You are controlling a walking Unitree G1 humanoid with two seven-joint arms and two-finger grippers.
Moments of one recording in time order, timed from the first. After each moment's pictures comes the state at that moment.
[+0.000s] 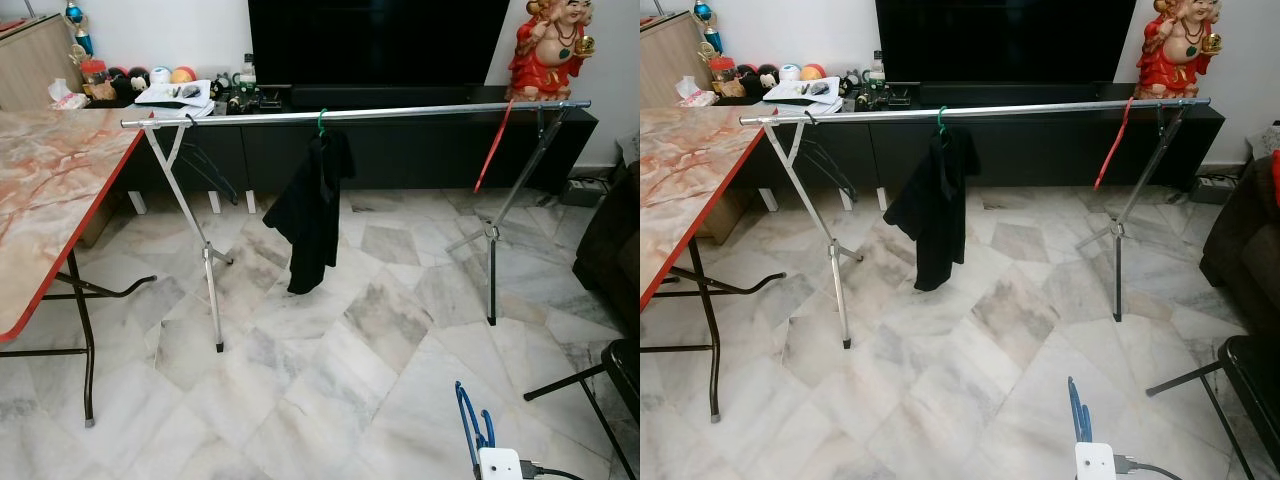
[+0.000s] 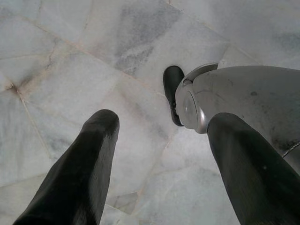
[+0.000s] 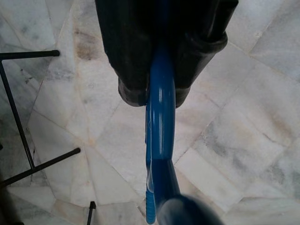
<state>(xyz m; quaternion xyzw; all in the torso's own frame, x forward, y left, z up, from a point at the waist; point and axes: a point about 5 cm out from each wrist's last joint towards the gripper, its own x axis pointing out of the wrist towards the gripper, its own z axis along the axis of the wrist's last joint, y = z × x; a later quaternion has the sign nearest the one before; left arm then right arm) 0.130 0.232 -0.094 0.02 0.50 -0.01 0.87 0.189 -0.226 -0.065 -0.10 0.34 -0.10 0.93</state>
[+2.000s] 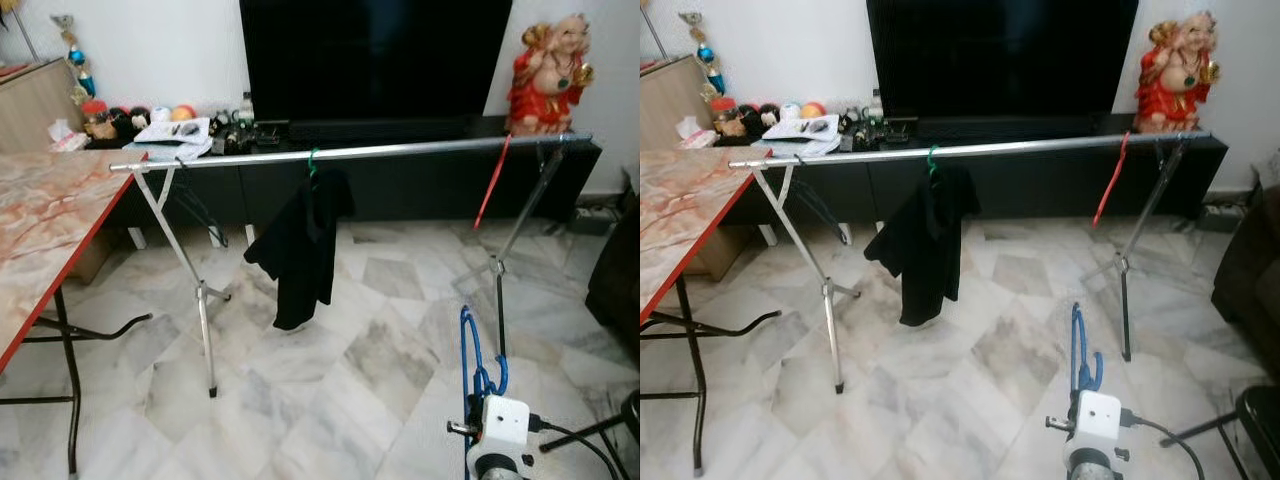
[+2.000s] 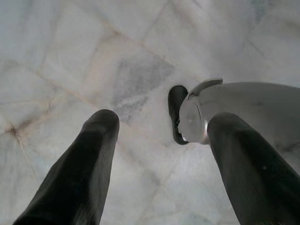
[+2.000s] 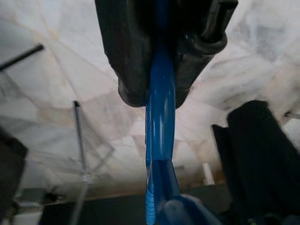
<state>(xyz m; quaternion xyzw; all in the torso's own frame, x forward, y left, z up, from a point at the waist) 0.124 0.229 -0.096 0.02 0.49 -0.01 0.87 0.244 -0.195 -0.020 0.01 0.17 -0.10 0.98</state>
